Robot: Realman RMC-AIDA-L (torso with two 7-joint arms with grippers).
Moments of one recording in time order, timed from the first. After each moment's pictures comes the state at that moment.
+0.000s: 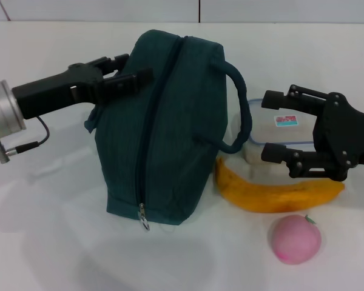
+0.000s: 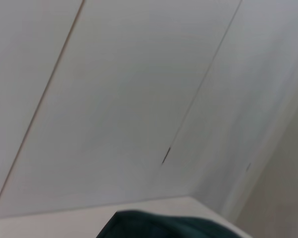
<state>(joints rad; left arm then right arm) -0.43 -2.04 0.93 0.69 1.54 1.45 -1.62 0.51 2.01 -1.04 -0.51 -1.43 -1.84 1.08</state>
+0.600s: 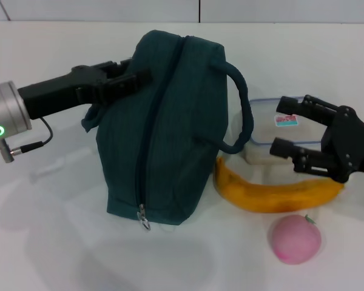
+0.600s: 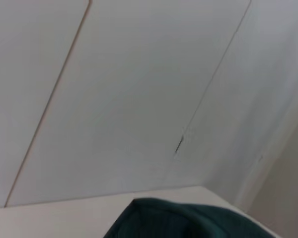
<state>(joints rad) -0.44 -2.05 0.92 0.69 1.57 1.42 -1.61 0.46 2.02 -1.01 -0.40 -1.40 -1.78 1.05</state>
